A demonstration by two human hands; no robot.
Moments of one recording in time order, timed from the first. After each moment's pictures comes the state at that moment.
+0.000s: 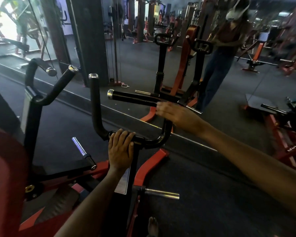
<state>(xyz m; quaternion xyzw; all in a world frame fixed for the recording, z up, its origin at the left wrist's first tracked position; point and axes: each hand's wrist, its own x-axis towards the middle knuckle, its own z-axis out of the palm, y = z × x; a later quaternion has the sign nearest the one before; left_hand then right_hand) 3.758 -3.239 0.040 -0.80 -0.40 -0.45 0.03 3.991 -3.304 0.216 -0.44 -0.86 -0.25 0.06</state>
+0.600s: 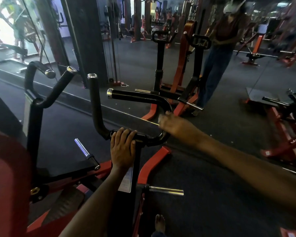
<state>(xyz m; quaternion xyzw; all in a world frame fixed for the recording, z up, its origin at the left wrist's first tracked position) 3.758 -3.240 0.042 -0.81 -0.39 -0.44 0.03 3.985 -3.316 0.164 -0.45 -0.84 -0.29 0.02</state>
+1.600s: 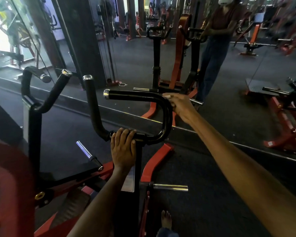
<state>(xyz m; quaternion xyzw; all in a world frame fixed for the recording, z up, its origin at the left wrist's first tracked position) 3.757 -3.240 0.045 -0.80 -0.40 -0.44 0.04 3.981 -3.274 0.204 -0.61 -0.38 0.34 0.61</state>
